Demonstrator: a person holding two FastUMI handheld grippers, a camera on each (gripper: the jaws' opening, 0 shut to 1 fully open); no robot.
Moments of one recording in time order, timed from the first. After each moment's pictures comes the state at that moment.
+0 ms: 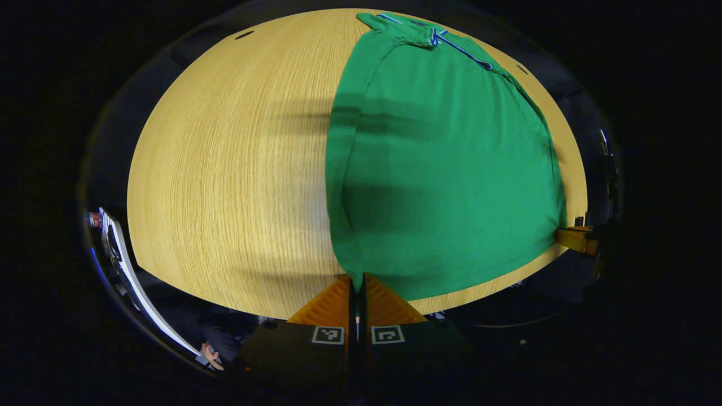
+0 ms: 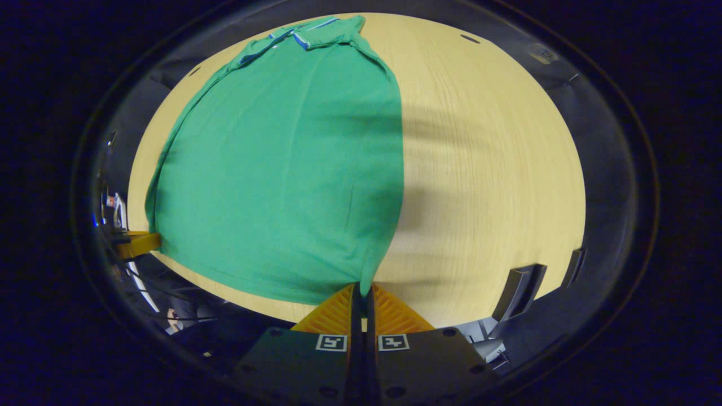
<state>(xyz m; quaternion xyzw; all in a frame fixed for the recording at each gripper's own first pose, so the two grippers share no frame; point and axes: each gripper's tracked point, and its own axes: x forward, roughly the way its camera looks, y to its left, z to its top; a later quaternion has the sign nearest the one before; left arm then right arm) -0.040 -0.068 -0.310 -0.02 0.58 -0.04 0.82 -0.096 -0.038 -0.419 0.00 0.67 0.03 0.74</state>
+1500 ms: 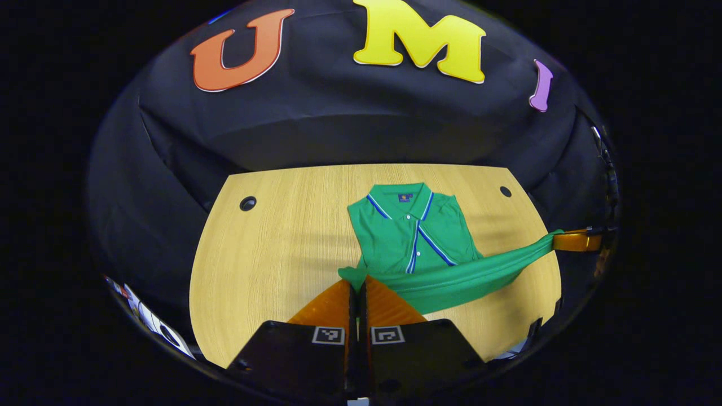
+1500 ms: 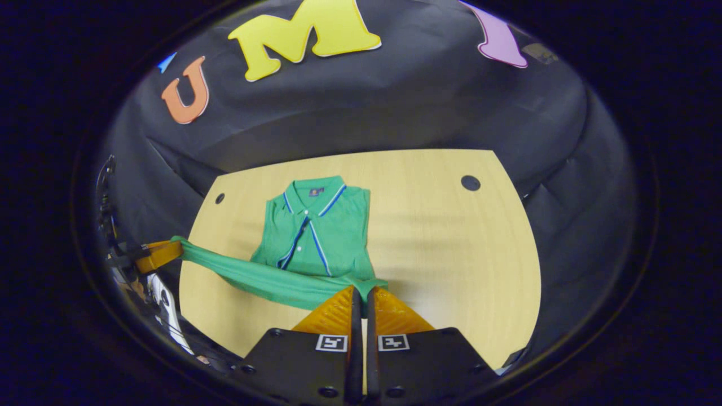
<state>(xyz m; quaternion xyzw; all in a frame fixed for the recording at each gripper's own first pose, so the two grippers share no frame) 0.250 -0.059 -0.139 0.00 0.38 -0.03 0.93 0.216 -0.036 -0.196 0.07 0.45 0.06 0.89</state>
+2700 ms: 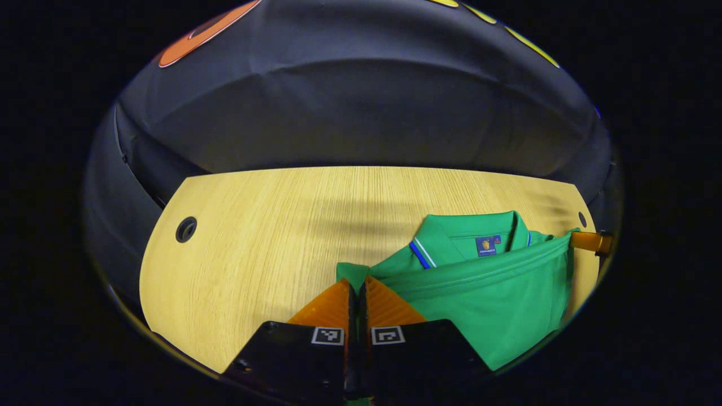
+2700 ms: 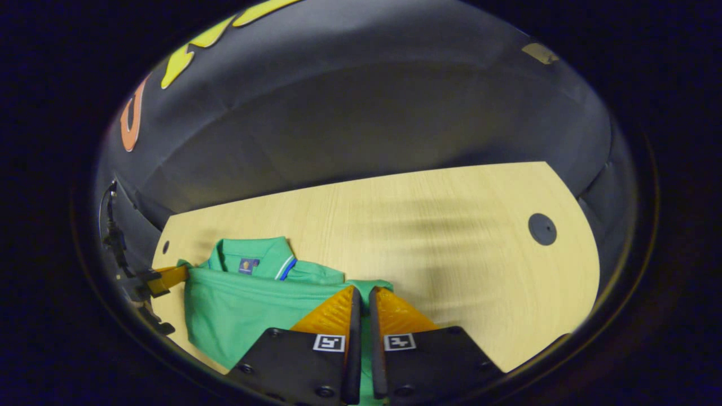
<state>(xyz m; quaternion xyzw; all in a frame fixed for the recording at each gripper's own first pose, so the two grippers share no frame) 0.461 -0.042 -0.299 -0.02 0.37 0.04 0.93 0.438 -0.018 -0.350 0.11 0.41 0.06 0.90</state>
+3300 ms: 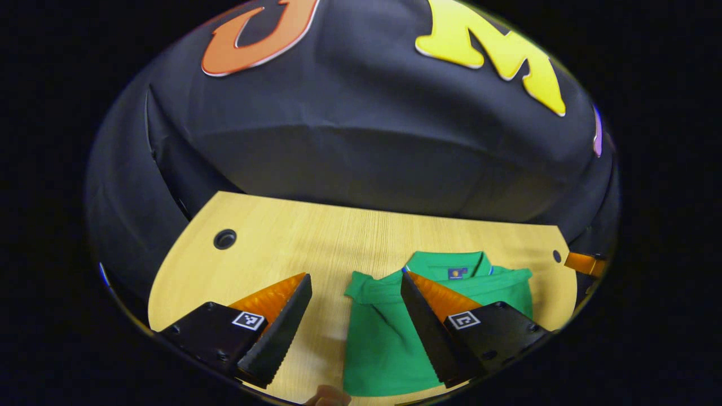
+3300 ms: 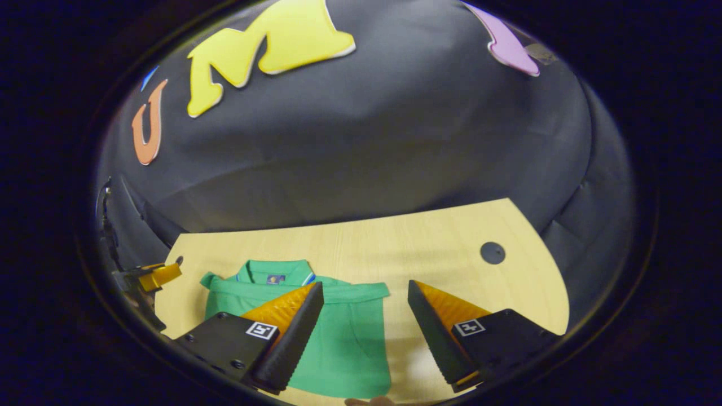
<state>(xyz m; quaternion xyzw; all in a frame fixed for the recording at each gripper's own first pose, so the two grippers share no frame) 0.404 -0.026 -0.170 -0.06 0.27 0.04 0.96 0.372 -0.037 -0.222 0.08 0.30 0.02 0.95</state>
